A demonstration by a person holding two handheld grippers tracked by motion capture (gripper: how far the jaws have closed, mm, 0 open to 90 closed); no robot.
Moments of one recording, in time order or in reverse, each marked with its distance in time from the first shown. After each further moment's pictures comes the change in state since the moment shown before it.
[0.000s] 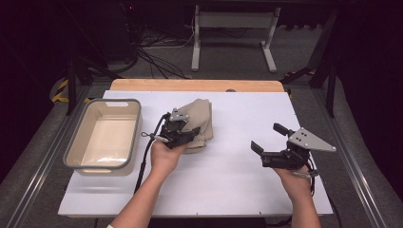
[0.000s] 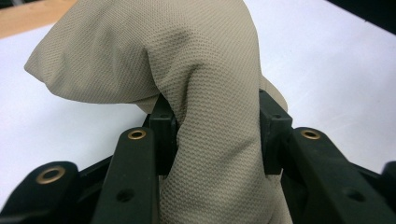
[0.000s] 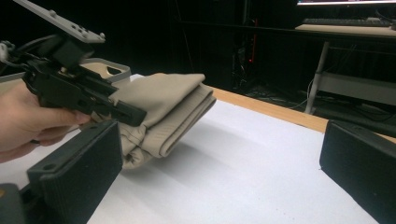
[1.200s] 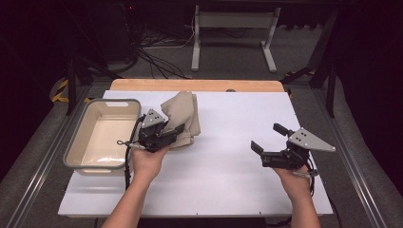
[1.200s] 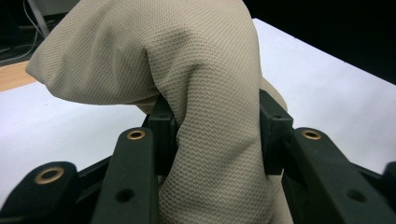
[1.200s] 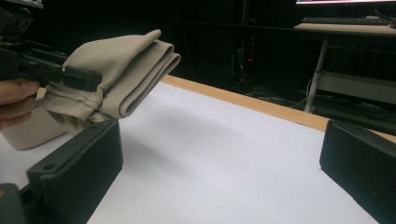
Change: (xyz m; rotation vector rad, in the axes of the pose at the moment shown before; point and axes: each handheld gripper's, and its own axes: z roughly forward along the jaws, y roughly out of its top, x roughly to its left) left arm 0.012 -0.012 -0.061 -0.160 0.029 -0.019; right arm -0.001 -0.002 0.001 -0.001 -0.003 0.007
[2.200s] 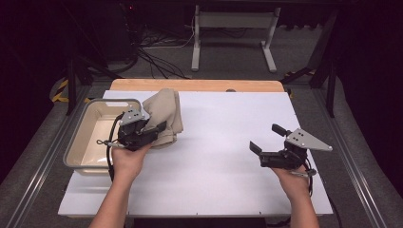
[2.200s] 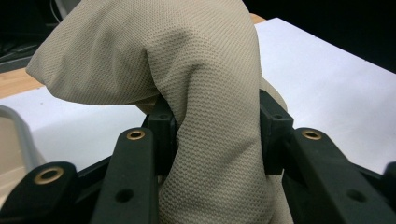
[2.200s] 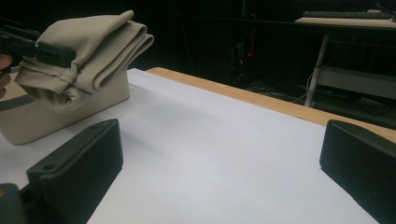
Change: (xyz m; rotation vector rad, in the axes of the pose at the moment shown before) left arm 0.031 0.002 -0.040 0.009 0.061 -0.006; right arm 0.000 -0.004 0.005 0.022 -0.002 -0.002
